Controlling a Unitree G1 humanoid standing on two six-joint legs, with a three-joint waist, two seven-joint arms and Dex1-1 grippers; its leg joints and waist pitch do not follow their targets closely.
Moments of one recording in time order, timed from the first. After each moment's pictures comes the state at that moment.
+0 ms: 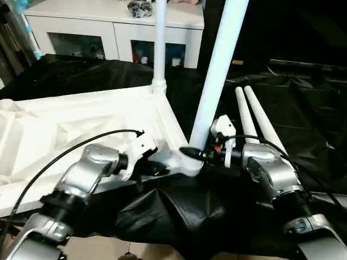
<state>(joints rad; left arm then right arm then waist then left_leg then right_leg) -0.48 0.47 -0.32 0.32 -0.10 0.41 -1.16 -0.52 -0.28 0.20 0.51 0.20 0.15 1.08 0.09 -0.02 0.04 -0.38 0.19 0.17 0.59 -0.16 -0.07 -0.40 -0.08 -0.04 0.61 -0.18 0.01</state>
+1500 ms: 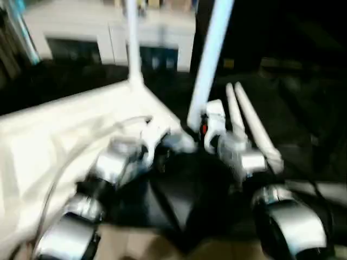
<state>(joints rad) -0.65 0.24 -0.25 0.55 -0.02 0.52 -0.74 -0.78 -0.04 0.00 1.00 0.12 0.12 0.50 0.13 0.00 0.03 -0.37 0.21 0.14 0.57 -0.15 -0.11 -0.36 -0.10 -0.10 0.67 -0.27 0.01</state>
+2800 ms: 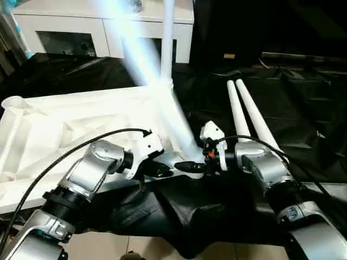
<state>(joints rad) -0.52 0.45 -0.36 0.28 -0.05 0.45 -1.15 -0.63 -0.25 0.22 0.66 0.10 0.17 1.16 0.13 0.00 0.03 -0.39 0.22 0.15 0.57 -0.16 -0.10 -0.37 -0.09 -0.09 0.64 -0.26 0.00</state>
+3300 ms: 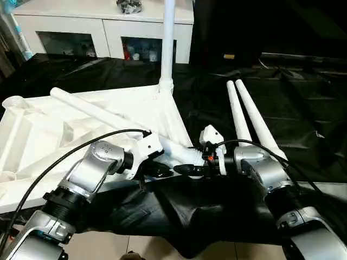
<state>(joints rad) -0.51 0.45 -0.36 0.28 -0.05 0.43 -1.12 -0.59 -0.22 0.21 0.63 0.12 0.20 1.14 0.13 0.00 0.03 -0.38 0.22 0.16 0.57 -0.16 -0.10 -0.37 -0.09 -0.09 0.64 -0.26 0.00</state>
